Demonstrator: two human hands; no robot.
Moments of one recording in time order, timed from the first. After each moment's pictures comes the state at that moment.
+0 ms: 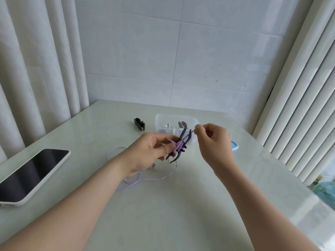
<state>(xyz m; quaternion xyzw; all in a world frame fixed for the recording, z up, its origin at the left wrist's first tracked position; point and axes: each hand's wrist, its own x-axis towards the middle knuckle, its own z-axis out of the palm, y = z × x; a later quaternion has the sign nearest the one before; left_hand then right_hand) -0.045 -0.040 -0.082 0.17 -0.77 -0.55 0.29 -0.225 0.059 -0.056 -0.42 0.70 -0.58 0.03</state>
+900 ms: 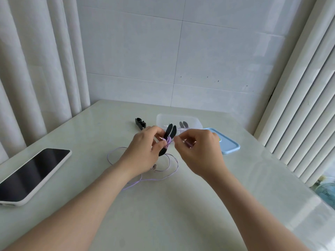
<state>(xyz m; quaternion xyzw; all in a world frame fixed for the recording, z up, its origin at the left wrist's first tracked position) -0.044 -0.049 -0.091 0.29 -0.84 -0.26 0.38 -0.195 0.061 -0.062 -0.58 0.67 -0.45 -0.10</state>
